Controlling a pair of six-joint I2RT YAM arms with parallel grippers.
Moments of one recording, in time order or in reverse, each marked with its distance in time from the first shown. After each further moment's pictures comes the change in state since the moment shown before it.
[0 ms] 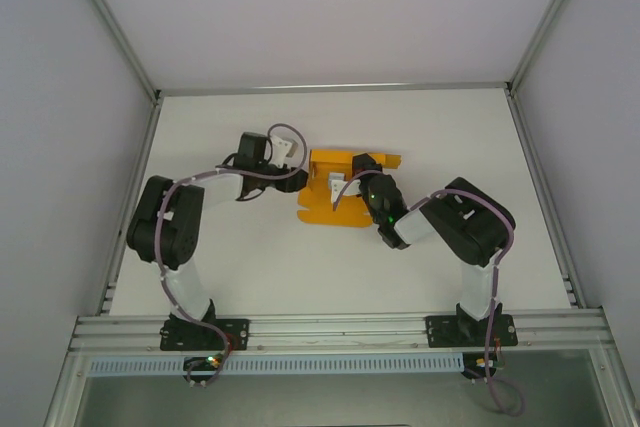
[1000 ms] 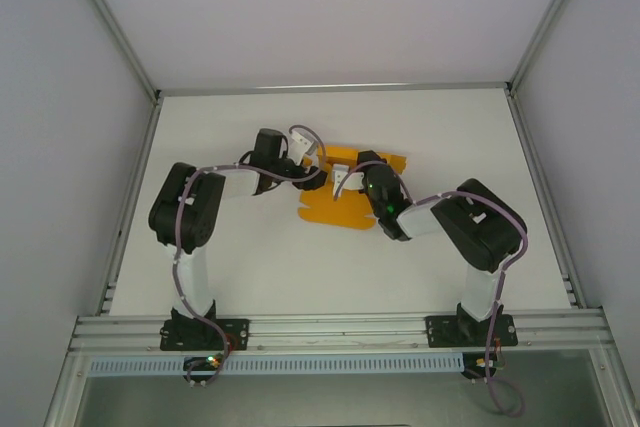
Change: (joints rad) left arm -0.065 0.160 0.095 0.196 0.088 0.119; right arm -0.026 -0.068 0.054 -0.255 0.030 0.139
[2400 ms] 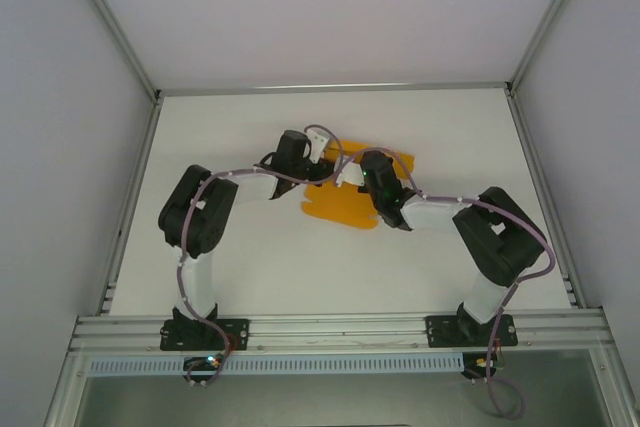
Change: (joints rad) left arm -0.136 -0.001 0.040 0.015 -0.345 -0.152; right arm 0.008 -0.134 0.099 -0.492 0.028 0.361
